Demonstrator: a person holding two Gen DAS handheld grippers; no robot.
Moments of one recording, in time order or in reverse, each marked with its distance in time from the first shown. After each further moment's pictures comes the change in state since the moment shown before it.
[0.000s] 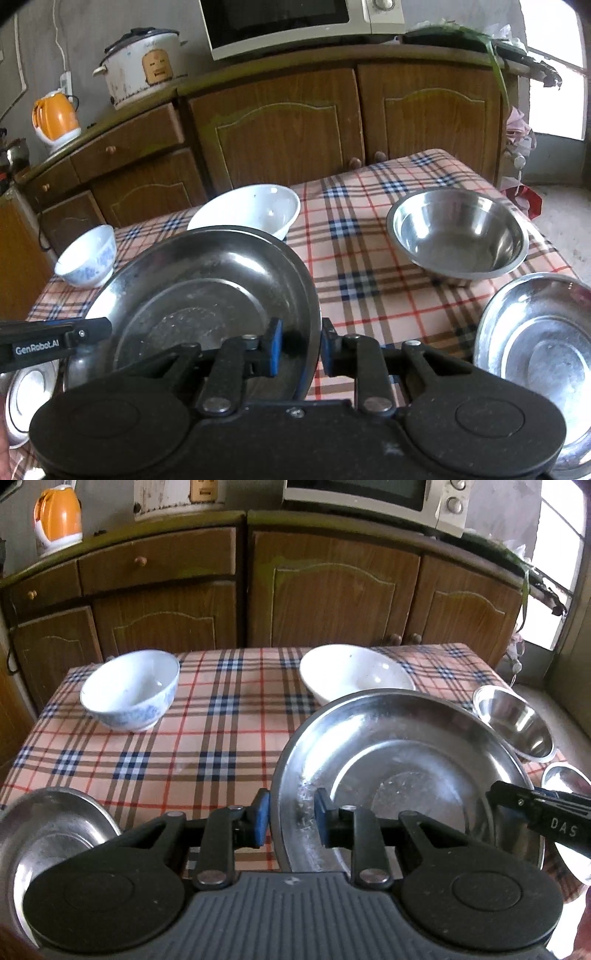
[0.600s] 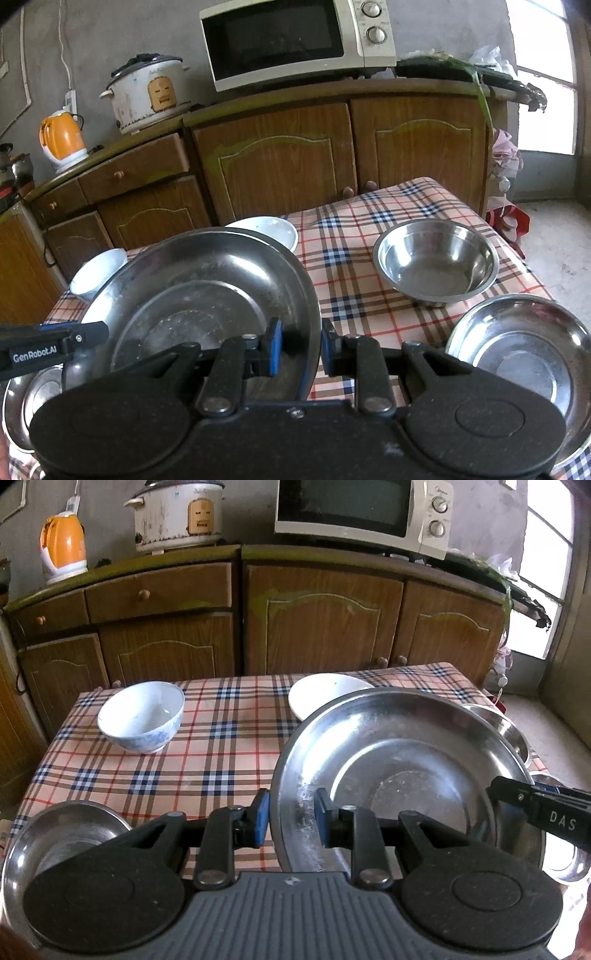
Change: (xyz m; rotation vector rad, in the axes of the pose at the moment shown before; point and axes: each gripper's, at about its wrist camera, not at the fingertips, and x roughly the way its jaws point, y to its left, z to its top) left arm -0.043 -0.010 0.000 0.021 -0.072 -0.001; right arm -0.050 0.003 0.009 0.002 -0.068 -0.015
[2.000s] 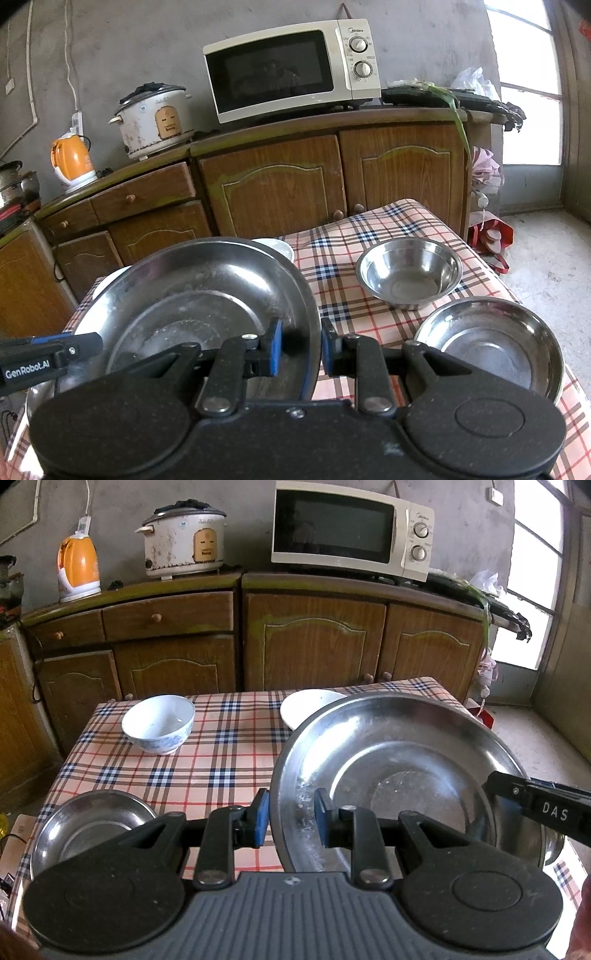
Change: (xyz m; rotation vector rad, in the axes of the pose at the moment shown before) left arm -0.065 -0.010 -0.016 -0.004 -0.050 -0.006; right arm -0.069 0.000 -0.007 0.012 -0.063 -0.010
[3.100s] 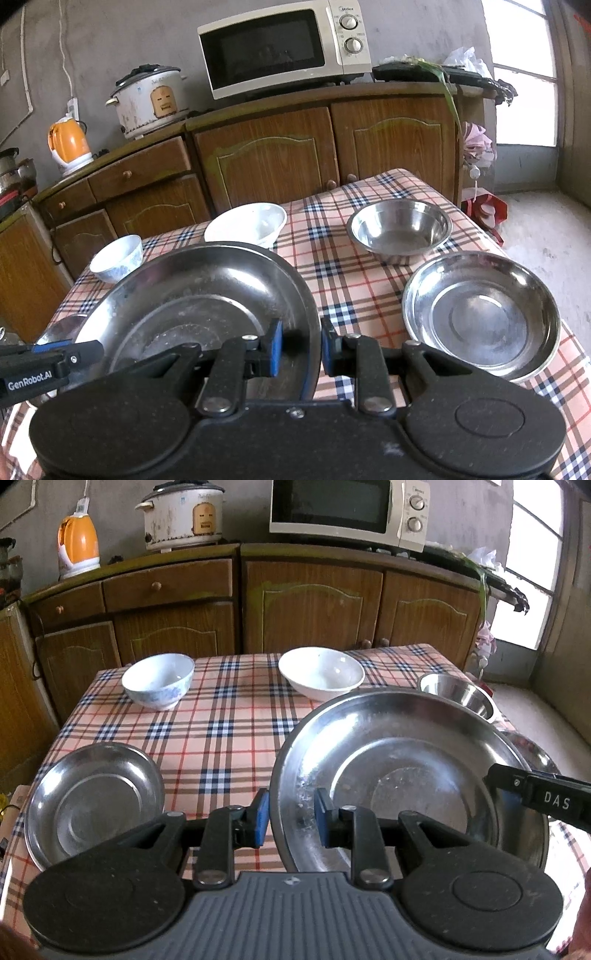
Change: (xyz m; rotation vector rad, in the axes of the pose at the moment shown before) left arm -0.002 -0.005 -0.038 -0.004 0.070 -0.001; right arm -0.009 -0.008 -0.042 0.012 0.064 -0.011
